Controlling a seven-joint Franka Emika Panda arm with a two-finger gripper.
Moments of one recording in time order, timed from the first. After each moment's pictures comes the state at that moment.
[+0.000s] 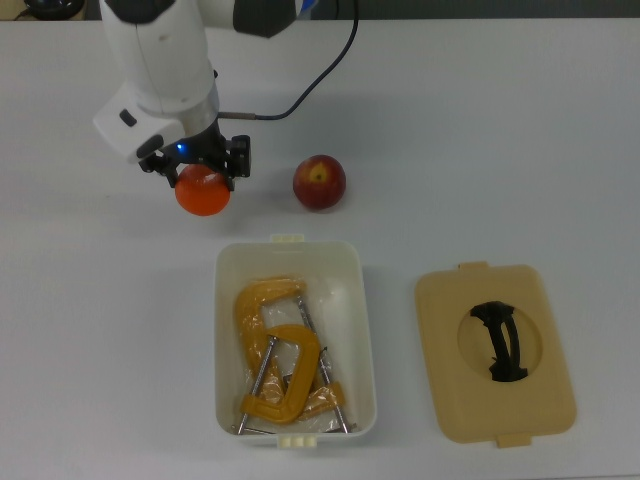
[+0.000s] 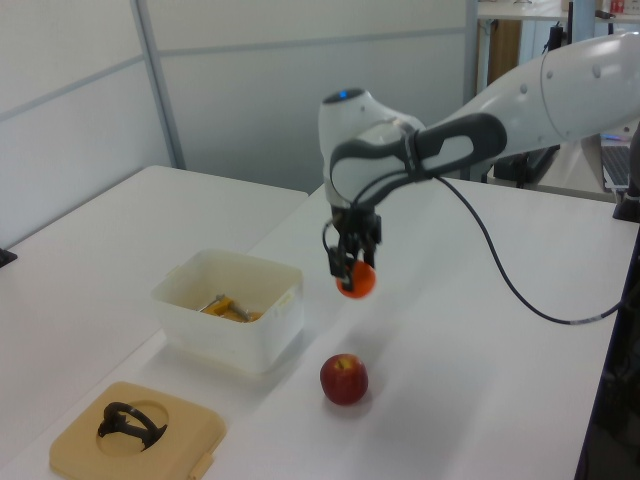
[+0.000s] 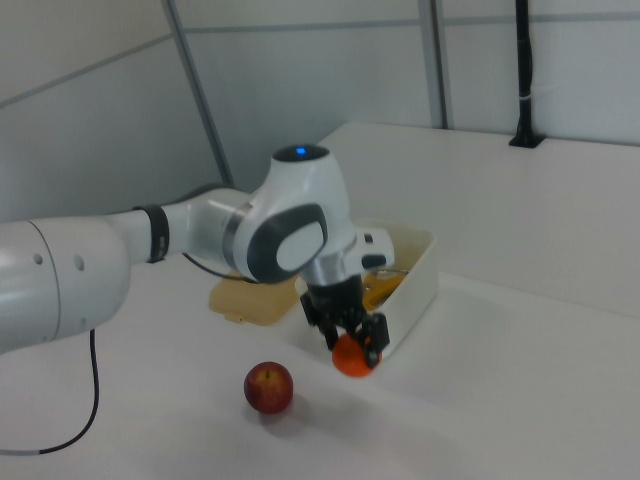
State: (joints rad) arm -0.10 0.27 0.02 -1.70 -0.02 1.99 -0.03
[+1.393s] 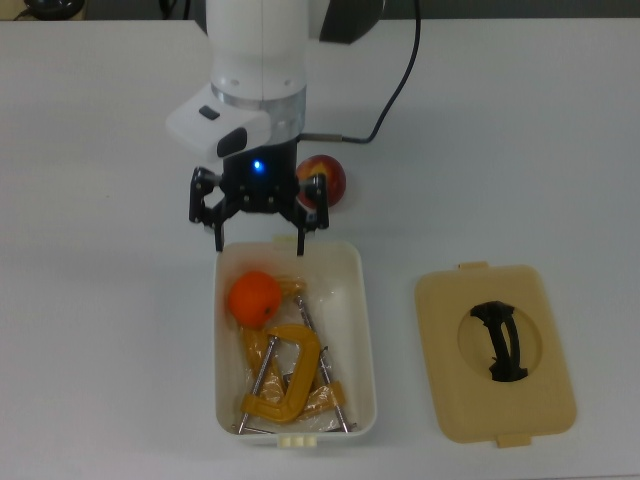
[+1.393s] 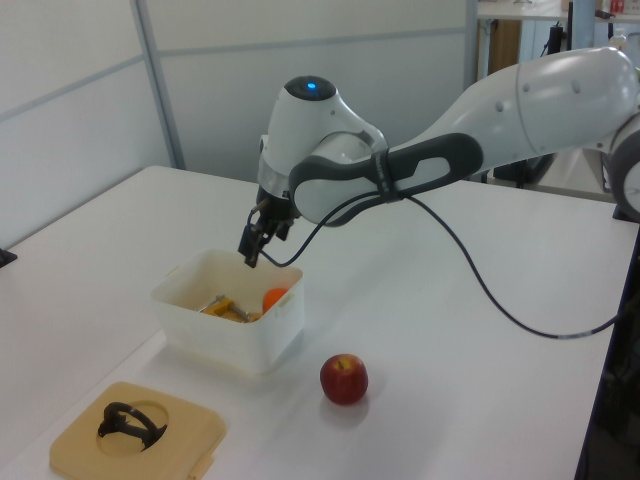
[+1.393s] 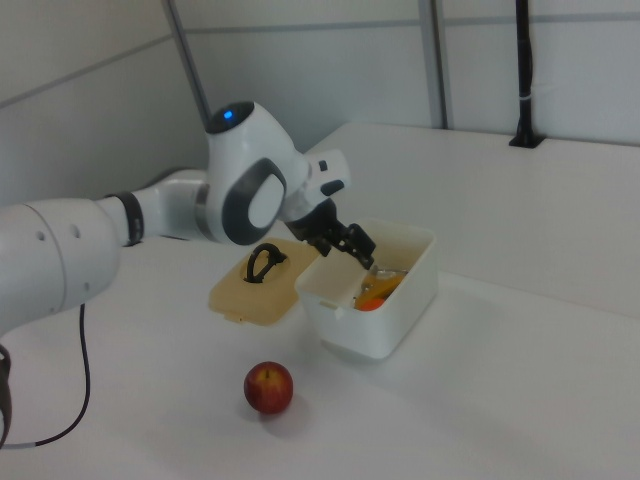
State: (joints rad) arm 0.00 0.34 0.06 -1.57 -0.13 2.32 0.15
